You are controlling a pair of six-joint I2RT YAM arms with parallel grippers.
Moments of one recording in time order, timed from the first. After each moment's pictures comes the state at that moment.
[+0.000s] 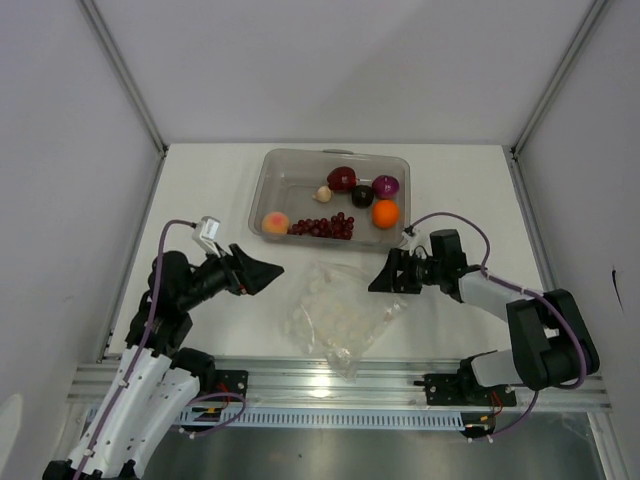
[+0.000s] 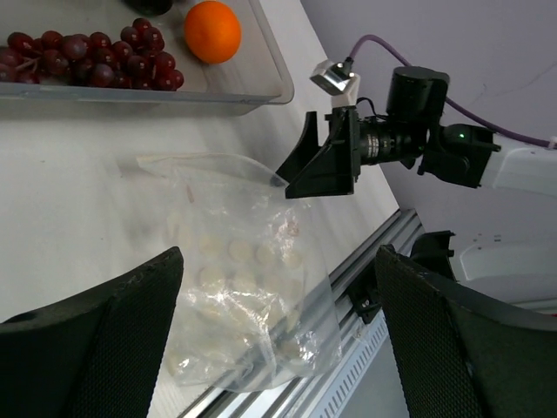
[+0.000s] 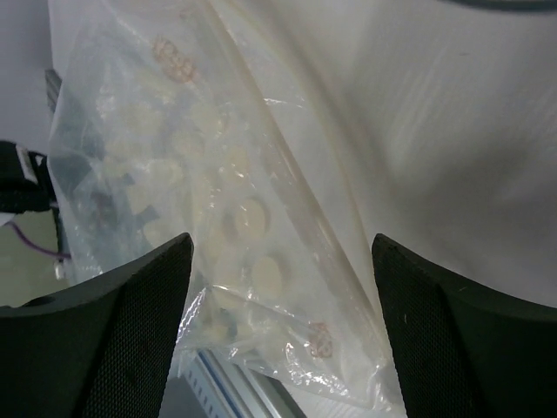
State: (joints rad) left arm -0.27 0.51 0.55 -0.28 0.53 -0.66; right arm 0.27 1.37 0.54 0.03 -0.72 0.40
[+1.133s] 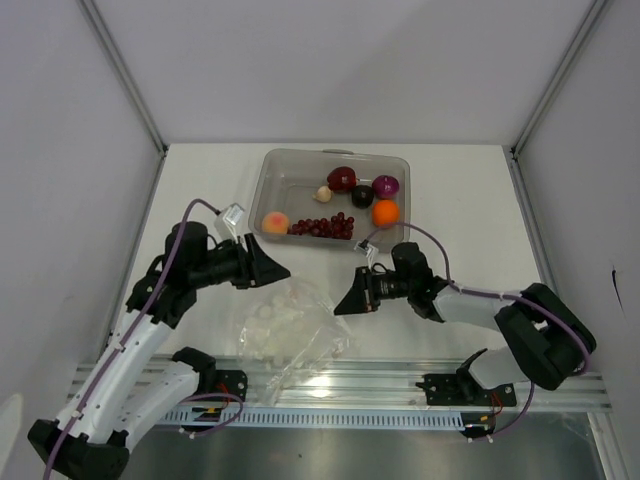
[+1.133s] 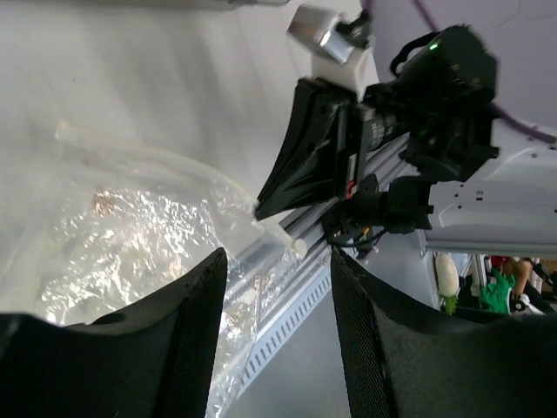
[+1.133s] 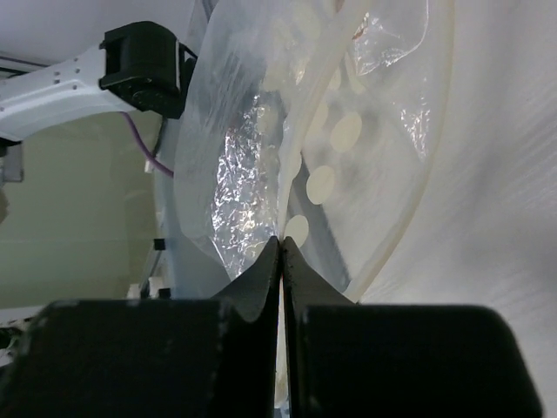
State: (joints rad) left arm -0.35 0.74 0.79 -0.54 0.61 -0.64; right arm 0.66 1.43 0.48 0.50 -0.88 0.73
